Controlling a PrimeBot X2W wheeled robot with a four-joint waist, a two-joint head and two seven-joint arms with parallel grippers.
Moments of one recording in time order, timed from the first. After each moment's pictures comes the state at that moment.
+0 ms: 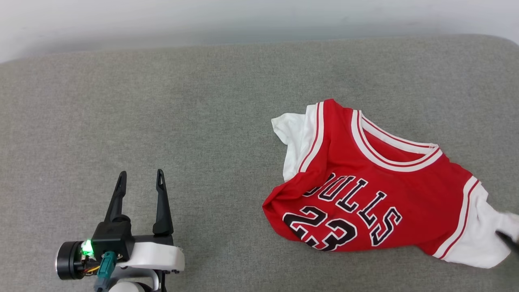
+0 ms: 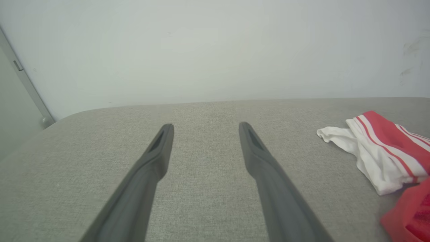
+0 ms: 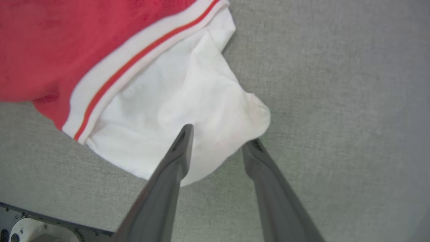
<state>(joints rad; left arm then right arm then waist) -0.05 0.05 -0.03 0.04 -0.05 0.07 -0.26 -0.21 -0.94 0.57 0.38 0.95 0.13 0.18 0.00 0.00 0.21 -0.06</state>
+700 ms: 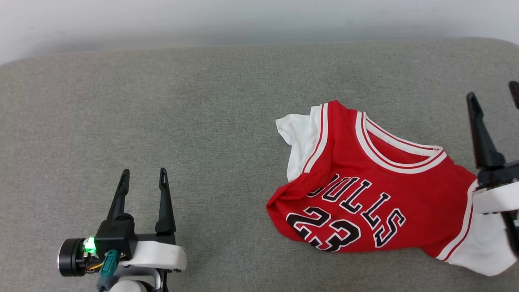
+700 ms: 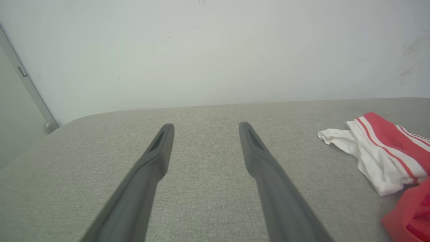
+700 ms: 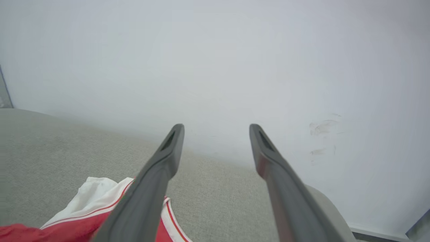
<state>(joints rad) -0.05 0.05 -0.03 0.04 -0.03 0.07 -0.26 -0.27 -0.41 0.02 -0.04 0.26 0.13 -0.12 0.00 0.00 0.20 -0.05</state>
